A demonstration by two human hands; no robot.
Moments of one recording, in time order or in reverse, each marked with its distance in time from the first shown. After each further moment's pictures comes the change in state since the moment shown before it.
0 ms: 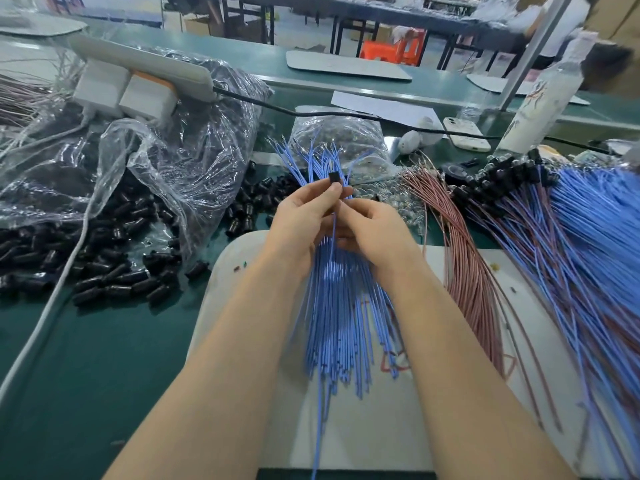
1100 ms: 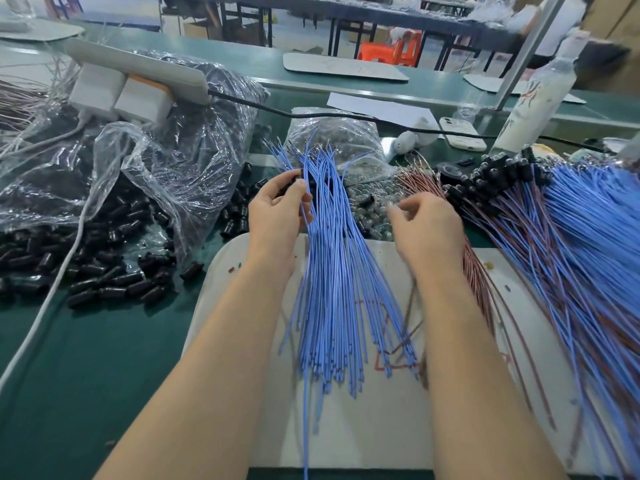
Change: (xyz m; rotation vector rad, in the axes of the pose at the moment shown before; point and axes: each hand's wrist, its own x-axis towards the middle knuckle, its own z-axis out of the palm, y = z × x) left_hand 0.022 -0.009 -0.016 0.064 0.298 0.111; right_hand 0.032 0.043 -0.039 -0.636 0.537 -0.062
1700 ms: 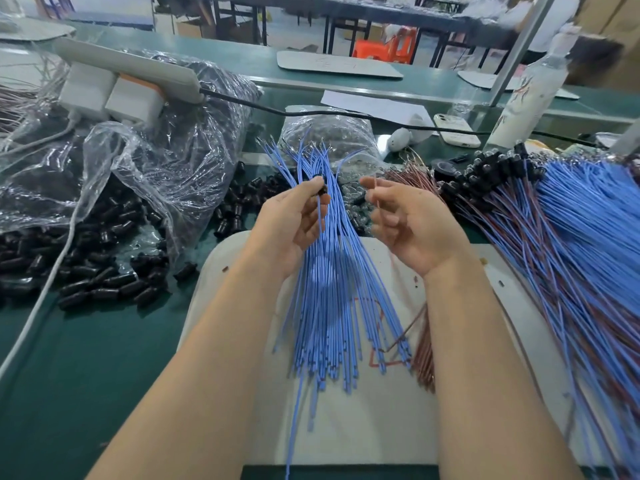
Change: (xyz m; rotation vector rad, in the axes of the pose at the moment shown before) left_hand -0.005 0.002 0.006 -0.055 -0.234 -0.226; right_hand 0.002 -0.005 -0.016 1.324 -0.641 0.207
